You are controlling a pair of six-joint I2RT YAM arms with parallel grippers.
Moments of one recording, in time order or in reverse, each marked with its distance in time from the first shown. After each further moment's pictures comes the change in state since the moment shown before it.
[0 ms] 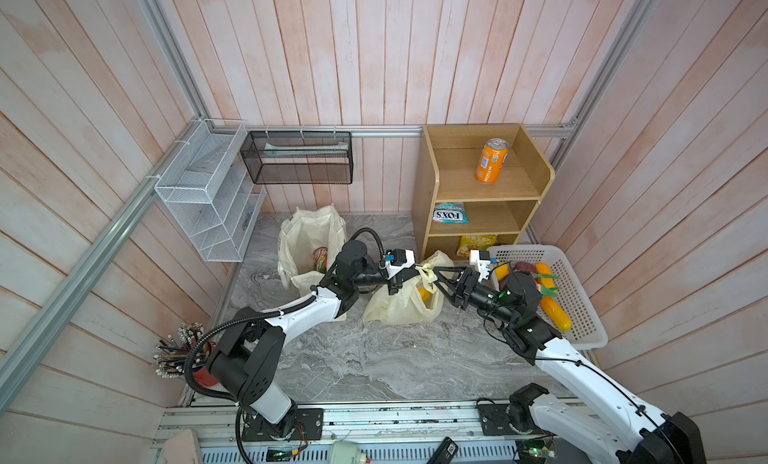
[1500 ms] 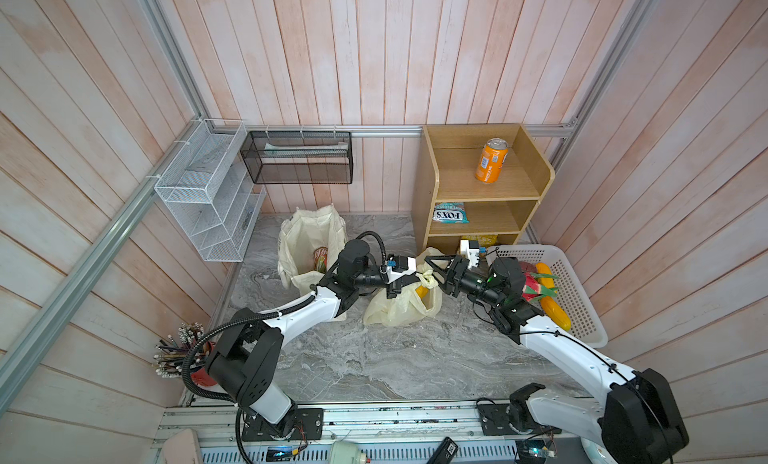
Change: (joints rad) left arm -0.006 -0.009 0.018 -0.144 0.067 0.130; right arm -0.027 0.237 0.087 0.123 -0.054 0.000
